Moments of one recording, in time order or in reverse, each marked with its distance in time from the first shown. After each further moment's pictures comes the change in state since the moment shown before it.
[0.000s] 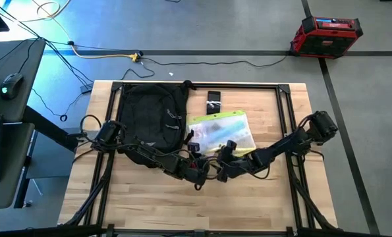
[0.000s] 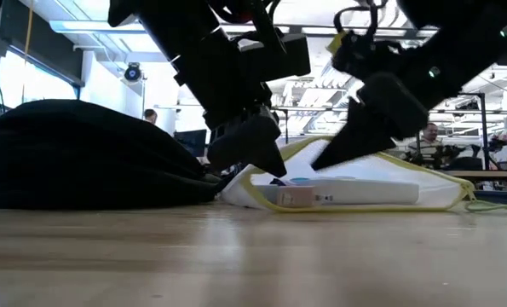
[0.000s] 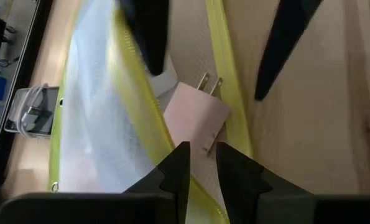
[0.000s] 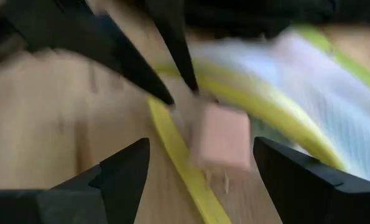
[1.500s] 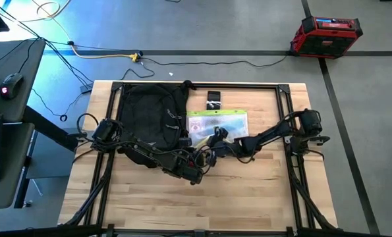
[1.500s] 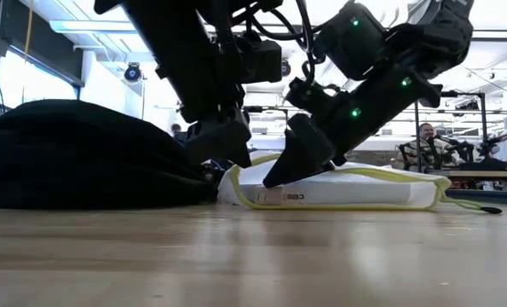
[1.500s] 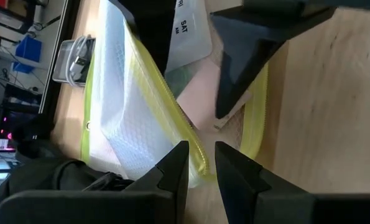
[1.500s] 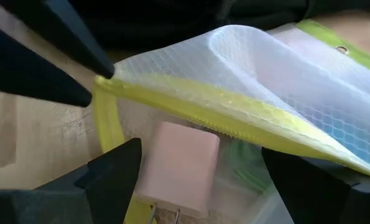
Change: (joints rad) left arm 0.002 -0.043 0.001 -0.244 -0.104 -0.149; right arm -0.244 0.150 0.039 0.163 -0.173 -0.041
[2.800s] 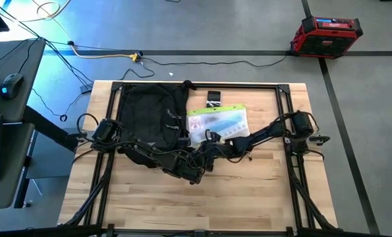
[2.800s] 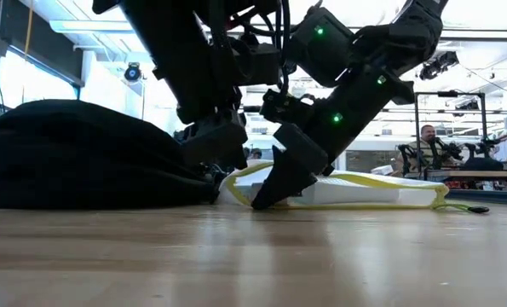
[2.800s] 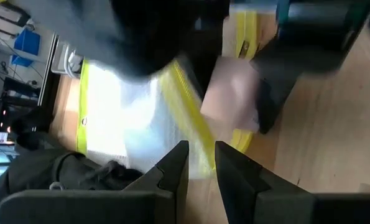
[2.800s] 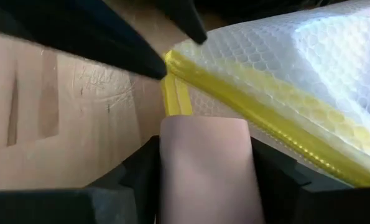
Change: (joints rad) left arm -0.007 0.000 -0.001 -0.036 0.006 -0.035; right arm -0.001 0.083 0.161 -0.242 -0.172 -0.035
